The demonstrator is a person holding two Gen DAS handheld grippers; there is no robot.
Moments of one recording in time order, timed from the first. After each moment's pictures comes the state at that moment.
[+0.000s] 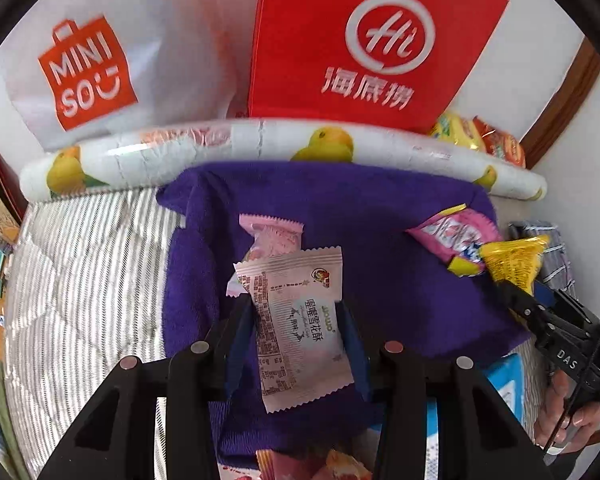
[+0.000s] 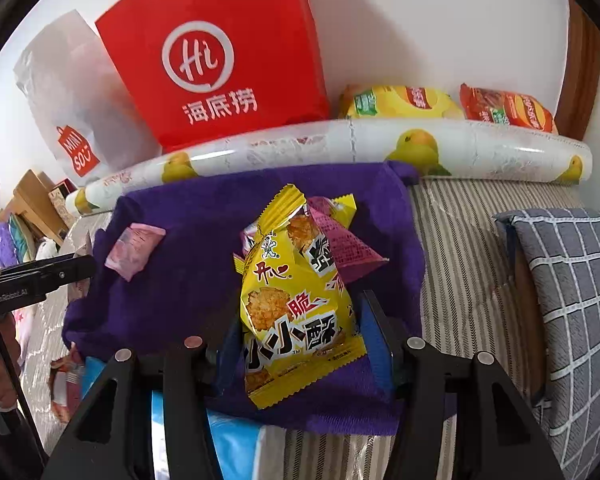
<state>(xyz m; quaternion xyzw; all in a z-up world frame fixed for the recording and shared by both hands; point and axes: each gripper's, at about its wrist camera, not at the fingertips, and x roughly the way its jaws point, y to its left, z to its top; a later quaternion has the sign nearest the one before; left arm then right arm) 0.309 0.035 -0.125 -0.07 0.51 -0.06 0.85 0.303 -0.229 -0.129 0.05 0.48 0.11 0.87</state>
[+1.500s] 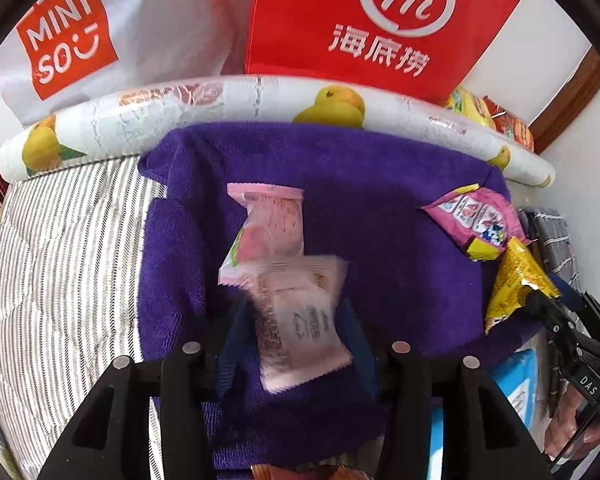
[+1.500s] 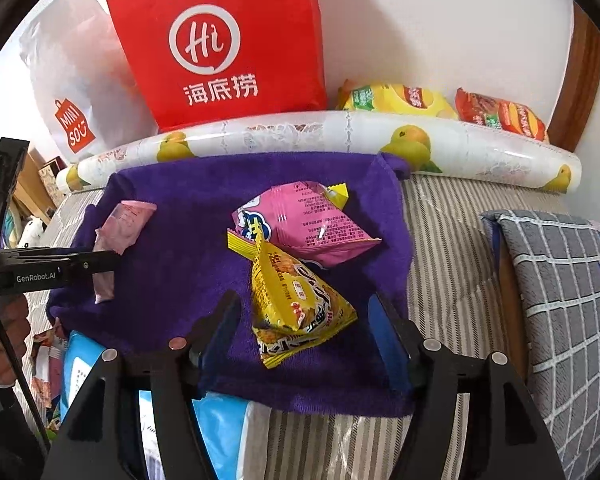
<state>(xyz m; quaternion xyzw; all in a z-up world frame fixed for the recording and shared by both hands) 0.319 0.033 -0.146 -0.07 0.54 -0.06 0.84 0.287 -0.228 -0.120 0.01 0.48 0.08 0.87</state>
